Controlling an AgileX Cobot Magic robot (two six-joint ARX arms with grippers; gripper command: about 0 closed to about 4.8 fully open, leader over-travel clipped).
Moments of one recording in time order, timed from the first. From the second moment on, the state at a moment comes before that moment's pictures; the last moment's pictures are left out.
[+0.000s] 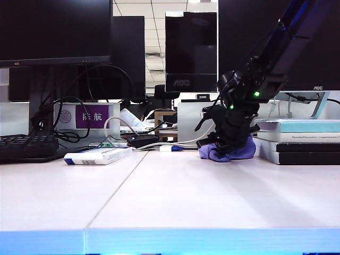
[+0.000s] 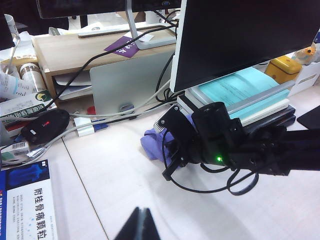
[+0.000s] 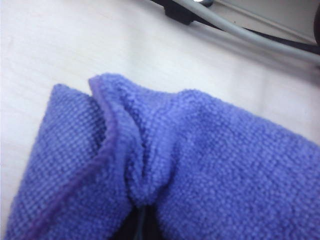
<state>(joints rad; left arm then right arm) -0.50 1.19 1.26 -0.31 0.13 -0.01 0.30 2.33 1.70 -0.01 0.11 -0.14</state>
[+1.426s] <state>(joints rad) -0.50 1.19 1.26 -0.31 0.13 -0.01 0.32 1.74 0.78 0.22 -0.05 -0.10</state>
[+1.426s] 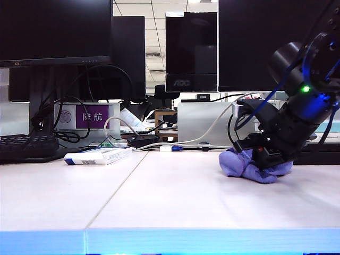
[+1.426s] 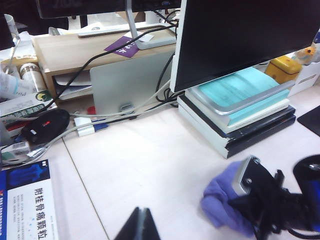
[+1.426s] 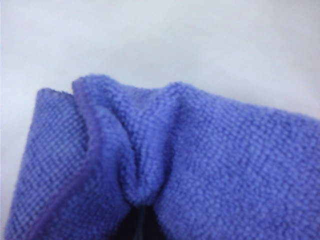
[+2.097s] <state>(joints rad) -0.50 1.19 1.26 -0.31 0.13 -0.01 0.43 1.47 0.48 0.23 -0.08 -0.04</state>
